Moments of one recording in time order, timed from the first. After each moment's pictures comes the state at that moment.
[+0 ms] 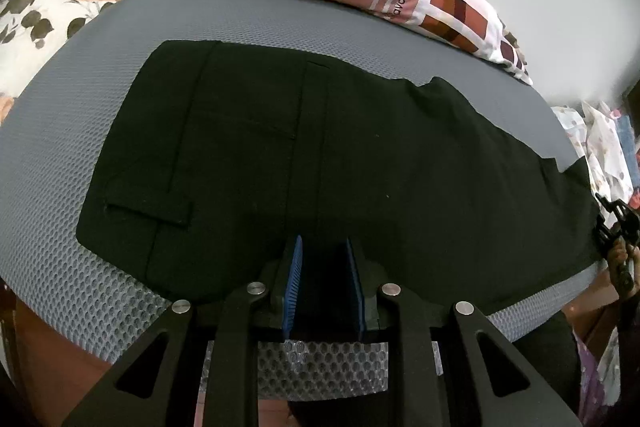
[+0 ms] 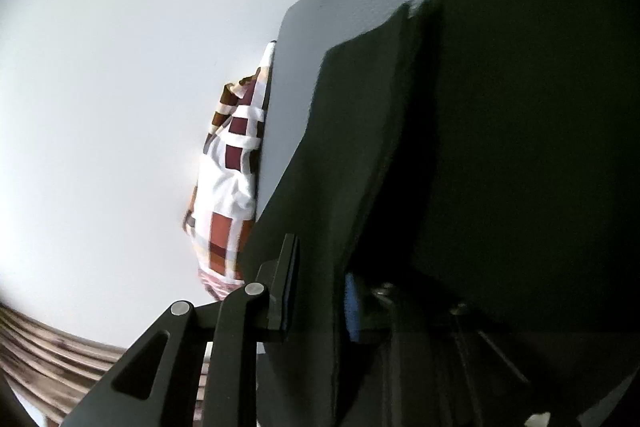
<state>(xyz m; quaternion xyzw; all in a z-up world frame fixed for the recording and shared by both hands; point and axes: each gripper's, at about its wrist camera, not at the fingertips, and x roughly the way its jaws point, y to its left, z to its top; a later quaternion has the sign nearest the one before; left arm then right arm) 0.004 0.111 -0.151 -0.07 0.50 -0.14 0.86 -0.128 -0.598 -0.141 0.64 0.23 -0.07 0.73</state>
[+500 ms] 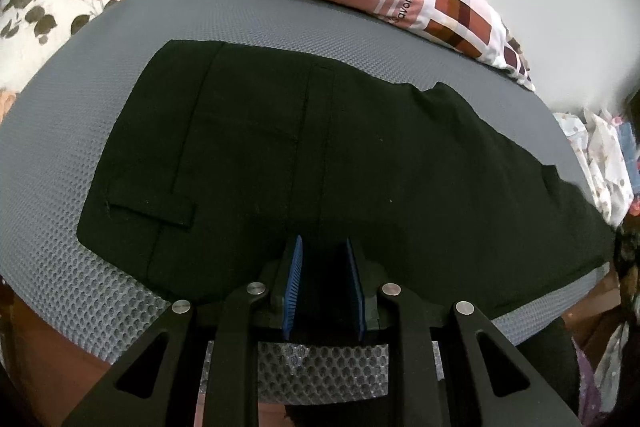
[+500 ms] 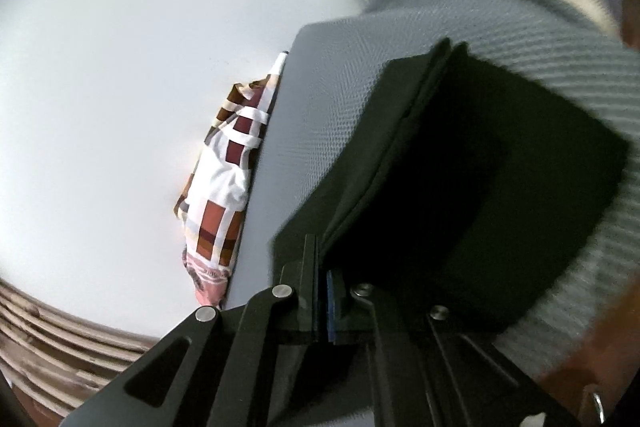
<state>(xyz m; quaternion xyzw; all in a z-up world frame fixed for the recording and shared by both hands) 0.002 0.109 -0.153 -0.08 0.49 -0.13 0.86 -0.182 -0.596 -0.113 0.56 0.26 -0.09 0.78</state>
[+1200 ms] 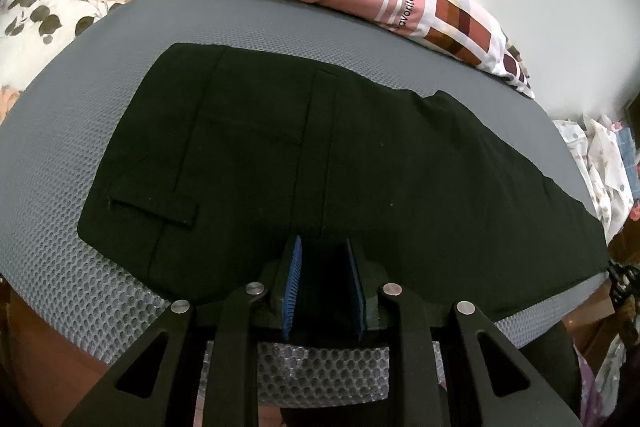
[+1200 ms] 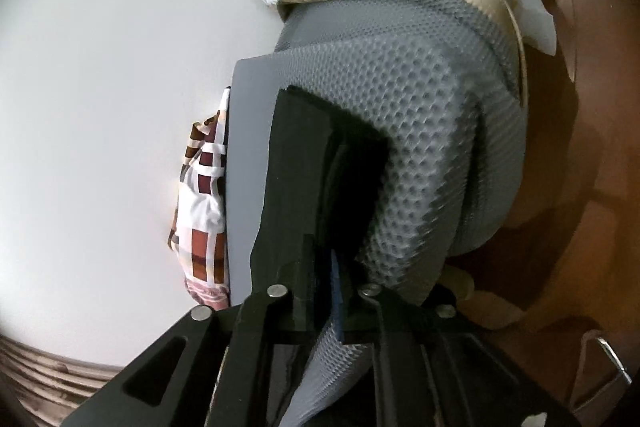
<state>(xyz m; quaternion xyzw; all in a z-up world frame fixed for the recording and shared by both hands) 0.000 0.115 -0.152 -0.08 0.48 -0.13 0.87 -0.267 -0.642 -0.149 0.63 0.24 -0.15 0.72</state>
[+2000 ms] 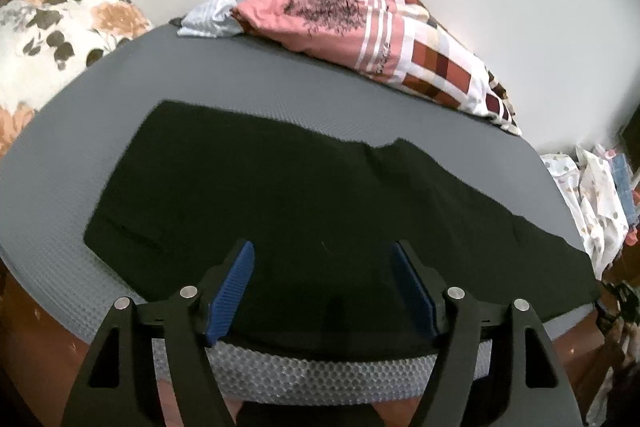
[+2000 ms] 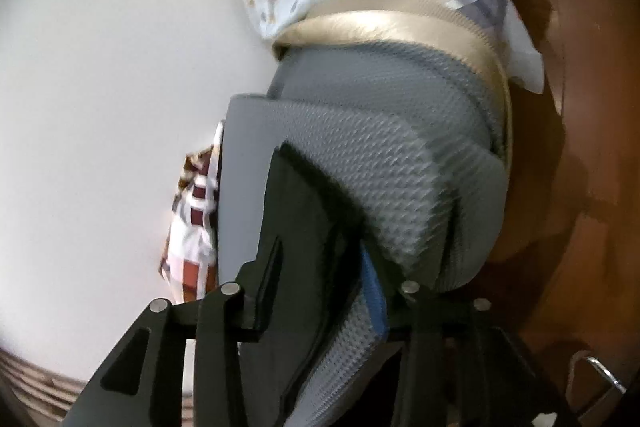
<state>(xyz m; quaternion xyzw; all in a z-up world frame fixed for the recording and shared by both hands) -0.018 0.084 -0.110 -0.10 0.42 -0.12 0.89 -0.260 -0.654 -0.138 0.62 0.22 -0.17 0.74</state>
